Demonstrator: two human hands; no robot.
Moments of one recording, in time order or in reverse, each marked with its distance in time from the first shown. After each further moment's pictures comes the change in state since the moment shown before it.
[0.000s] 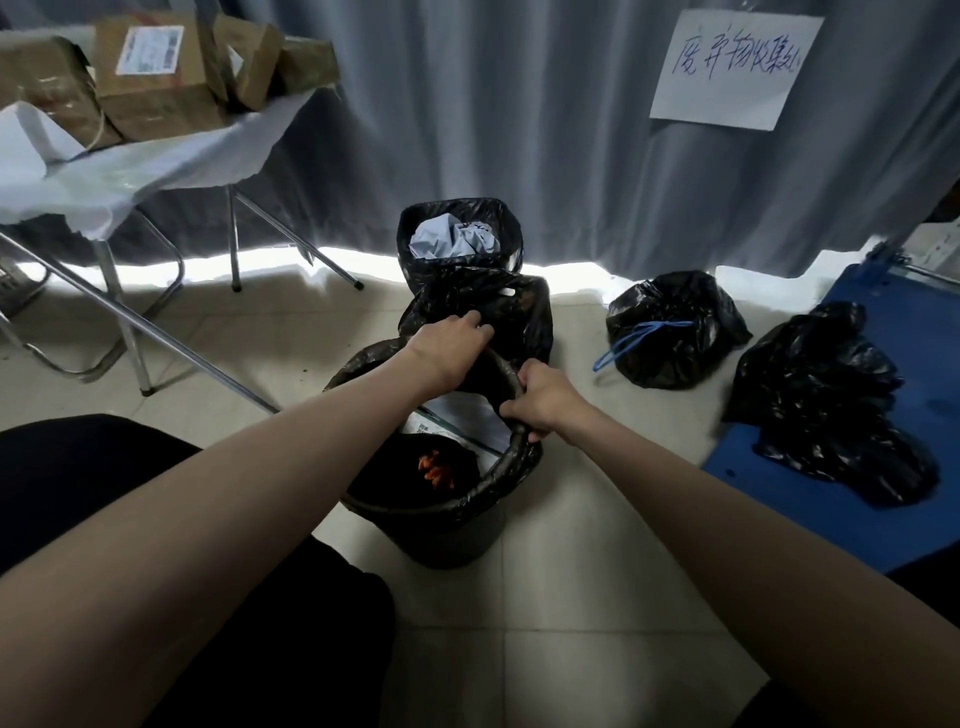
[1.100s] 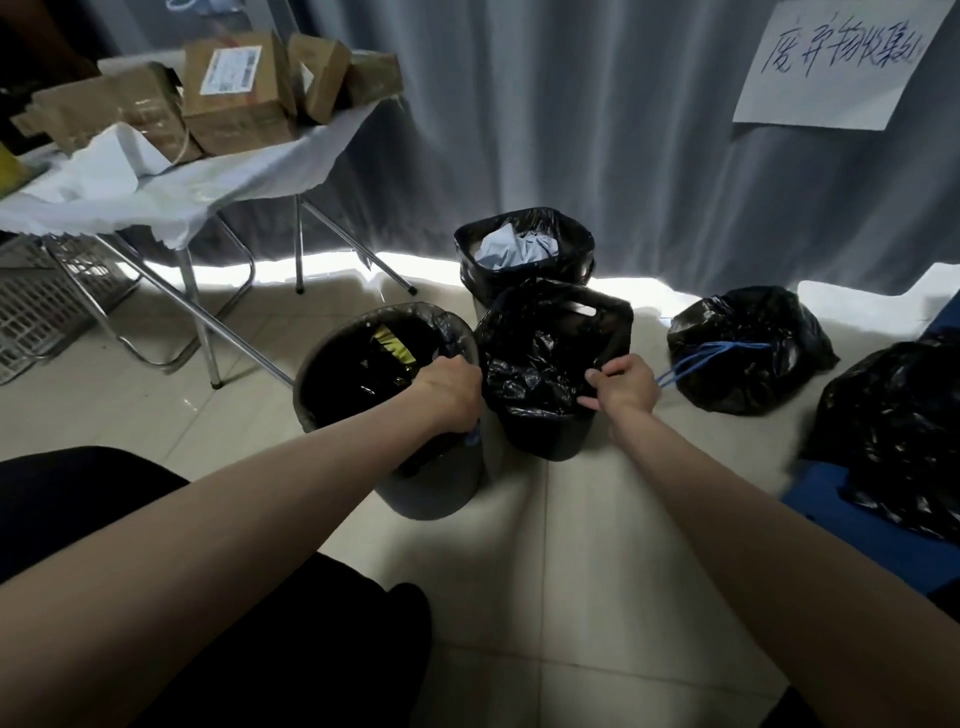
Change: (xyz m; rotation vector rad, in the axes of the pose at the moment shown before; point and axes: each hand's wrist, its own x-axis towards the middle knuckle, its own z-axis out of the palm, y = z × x) left_hand -0.042 -0.012 -0.005 -0.031 -0.292 -0.372; right_hand 0.080 0.032 0.006 0.764 0.492 0.184
